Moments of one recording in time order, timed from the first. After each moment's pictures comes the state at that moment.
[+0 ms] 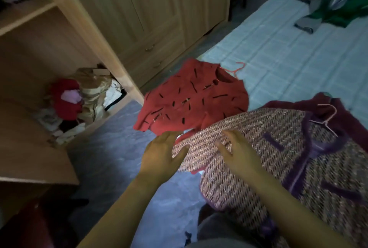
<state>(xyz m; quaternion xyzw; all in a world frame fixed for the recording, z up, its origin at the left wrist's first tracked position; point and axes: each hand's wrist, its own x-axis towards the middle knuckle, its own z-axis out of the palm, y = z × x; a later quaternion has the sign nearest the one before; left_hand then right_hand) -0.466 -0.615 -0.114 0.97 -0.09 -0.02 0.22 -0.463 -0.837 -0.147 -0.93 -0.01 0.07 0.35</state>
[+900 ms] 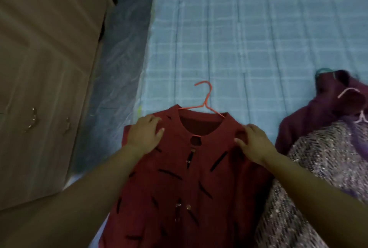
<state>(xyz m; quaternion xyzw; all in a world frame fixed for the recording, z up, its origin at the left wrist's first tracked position) 0.148 -0.695 -0.350 0.90 -0.39 -0.21 0.03 -0.098 -0.925 -0.366 -0.86 0.38 0.18 0.30</state>
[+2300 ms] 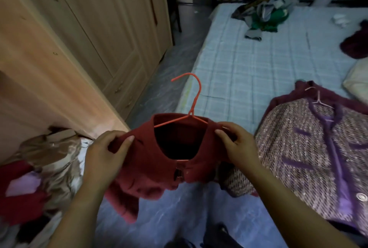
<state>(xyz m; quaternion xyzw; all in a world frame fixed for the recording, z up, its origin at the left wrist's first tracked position) -0.213 -0.278 -0.062 0.90 -0.18 0.06 0.38 -0.323 -0.561 -0.119 -0.81 0.20 -0.25 0.49</state>
